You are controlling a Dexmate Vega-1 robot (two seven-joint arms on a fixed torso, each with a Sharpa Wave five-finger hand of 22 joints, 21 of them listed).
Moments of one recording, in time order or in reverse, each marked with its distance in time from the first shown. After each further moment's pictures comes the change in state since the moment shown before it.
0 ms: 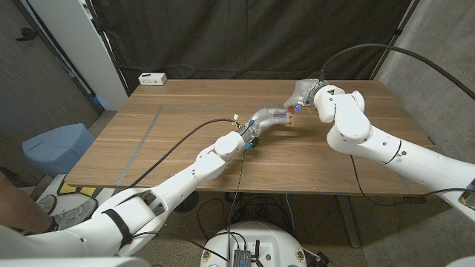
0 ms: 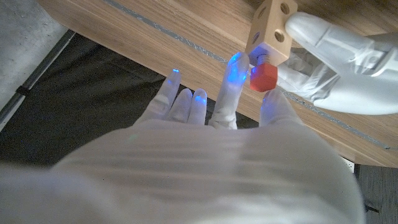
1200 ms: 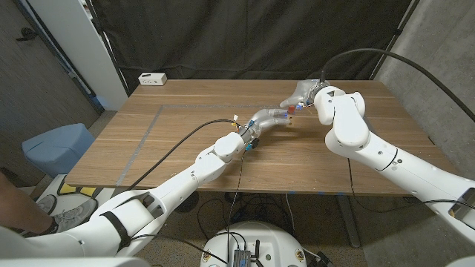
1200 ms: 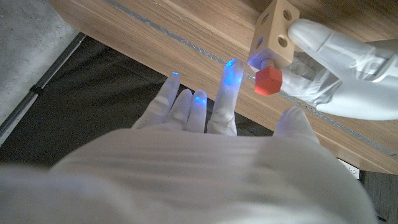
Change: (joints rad) left arm 0.012 0.008 -0.003 -0.023 0.001 0.001 -0.002; left_hand 0.002 0.008 0.003 0.003 0.004 0.000 0.000 0.001 0.000 0.001 -0.001 -0.007 -0.005 0.005 0.005 0.000 0.000 0.013 -0.002 0.000 0.000; right arm -0.111 0.077 0.121 0.002 -0.192 0.074 0.137; right_hand -0.182 -0.053 -0.092 0.051 0.012 -0.130 0.018 -0.106 -0.014 -0.019 0.022 -0.023 0.000 0.001 0.045 -0.023 0.003 -0.023 0.026 -0.017 0.000
